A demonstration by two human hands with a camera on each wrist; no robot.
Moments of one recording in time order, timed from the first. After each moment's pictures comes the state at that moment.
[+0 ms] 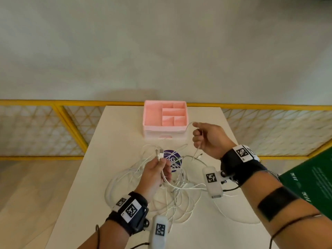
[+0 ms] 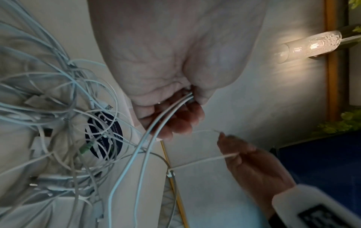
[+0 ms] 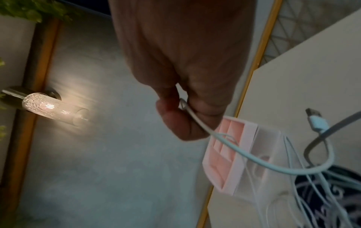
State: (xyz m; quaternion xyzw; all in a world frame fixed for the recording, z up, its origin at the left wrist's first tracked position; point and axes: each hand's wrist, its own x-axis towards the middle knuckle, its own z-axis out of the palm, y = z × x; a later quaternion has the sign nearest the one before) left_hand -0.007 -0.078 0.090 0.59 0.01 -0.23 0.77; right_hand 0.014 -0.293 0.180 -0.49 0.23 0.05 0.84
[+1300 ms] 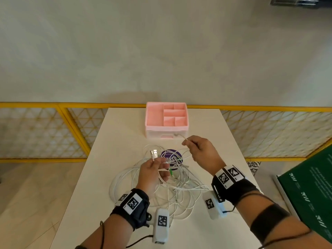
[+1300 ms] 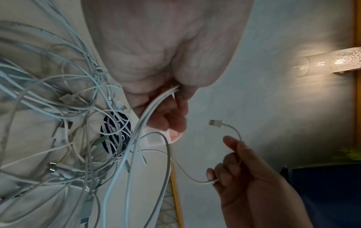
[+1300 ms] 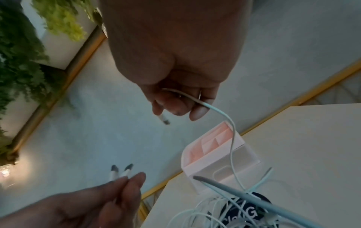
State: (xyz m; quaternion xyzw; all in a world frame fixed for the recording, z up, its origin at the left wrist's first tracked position) left_hand -0.015 -0.066 0.089 0.58 0.10 -0.21 0.78; right_hand -0.034 -0.260 0.144 -0.88 0.05 -0.08 0.47
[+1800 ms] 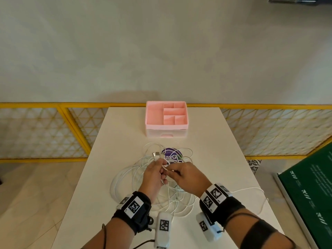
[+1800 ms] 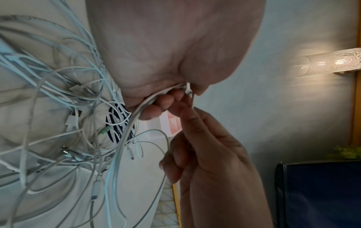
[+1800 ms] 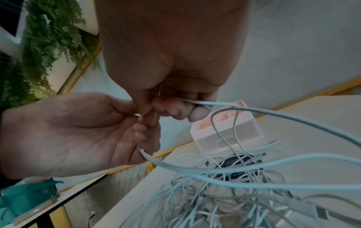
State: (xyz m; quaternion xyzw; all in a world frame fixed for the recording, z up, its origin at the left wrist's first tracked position) left_hand -0.027 -0.069 0.084 0.55 0.12 -0.23 0.79; right_hand -0.064 -0.211 0.097 -0.92 -0.09 0.00 0.39
